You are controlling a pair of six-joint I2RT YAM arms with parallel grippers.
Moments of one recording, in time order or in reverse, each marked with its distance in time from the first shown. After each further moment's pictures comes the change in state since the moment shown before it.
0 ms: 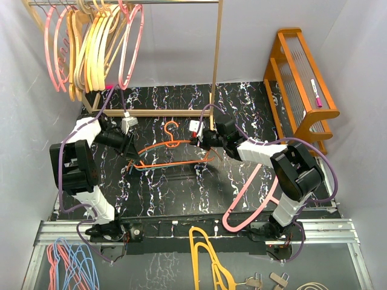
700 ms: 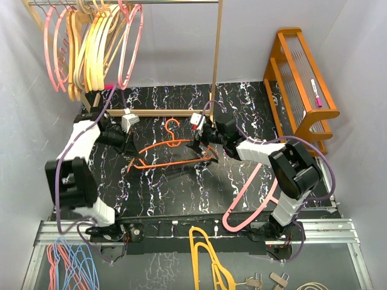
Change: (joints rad) left arm -0.039 -0.084 0.009 -0.029 0.002 -0.055; right arm -0.007 0.044 0.008 0.104 0.070 0.109
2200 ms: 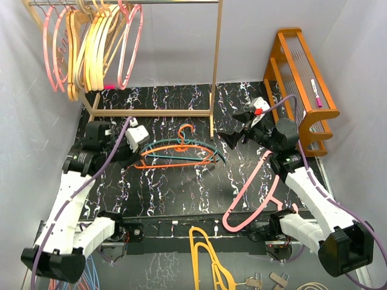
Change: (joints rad) left arm -0.300 -0.796 -0.203 0.204 -0.304 -0.145; right arm -0.272 -0.785 -0.192 -0.197 -0.030 0.502
